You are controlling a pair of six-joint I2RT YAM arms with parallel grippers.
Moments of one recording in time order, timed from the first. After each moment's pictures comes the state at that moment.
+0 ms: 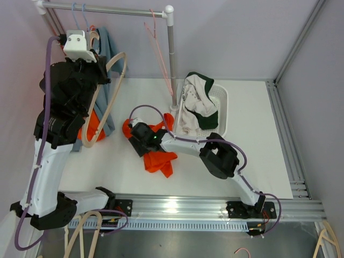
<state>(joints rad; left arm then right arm) -0.44 1.18 1.86 -0.59 -0.35 0.00 1.09 2.26 1.78 -0.40 0.20 0.29</state>
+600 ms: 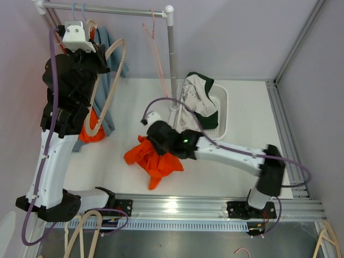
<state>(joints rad) -0.36 1.24 1.86 -0.44 -0.29 0.01 1.16 1.81 1.51 -0.54 0.30 0.31</state>
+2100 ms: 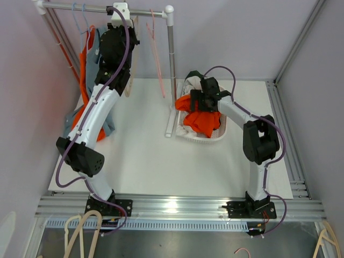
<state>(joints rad) -0.35 1.75 1.99 0.05 -0.33 0.12 0.41 2.02 1.63 -0.48 0.08 0.33</state>
